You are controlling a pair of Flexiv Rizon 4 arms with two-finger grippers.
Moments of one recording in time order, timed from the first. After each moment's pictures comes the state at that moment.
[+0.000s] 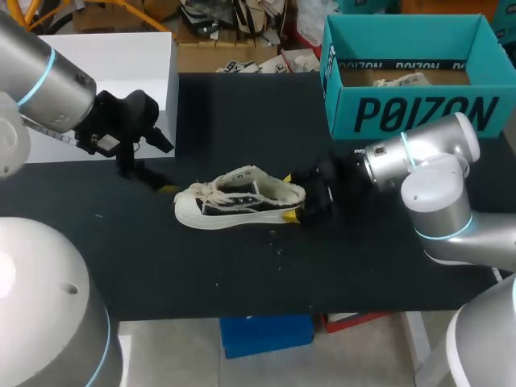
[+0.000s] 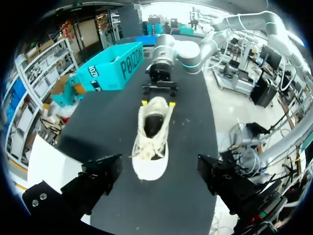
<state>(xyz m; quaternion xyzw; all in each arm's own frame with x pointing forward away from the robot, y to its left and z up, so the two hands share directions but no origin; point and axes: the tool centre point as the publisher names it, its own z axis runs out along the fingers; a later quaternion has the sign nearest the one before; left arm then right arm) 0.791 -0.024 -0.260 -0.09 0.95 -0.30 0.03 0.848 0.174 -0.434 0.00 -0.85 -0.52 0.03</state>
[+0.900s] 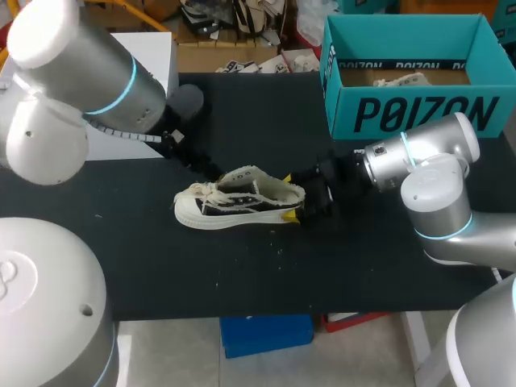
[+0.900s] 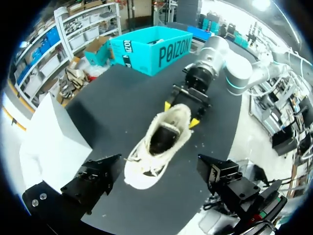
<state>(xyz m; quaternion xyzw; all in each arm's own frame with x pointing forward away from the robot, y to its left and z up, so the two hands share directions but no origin) 0.807 -0.087 -0.267 -0.33 0.91 -0.24 0.05 0.848 0.174 -0.434 0.00 -0.85 -0.52 0.03</state>
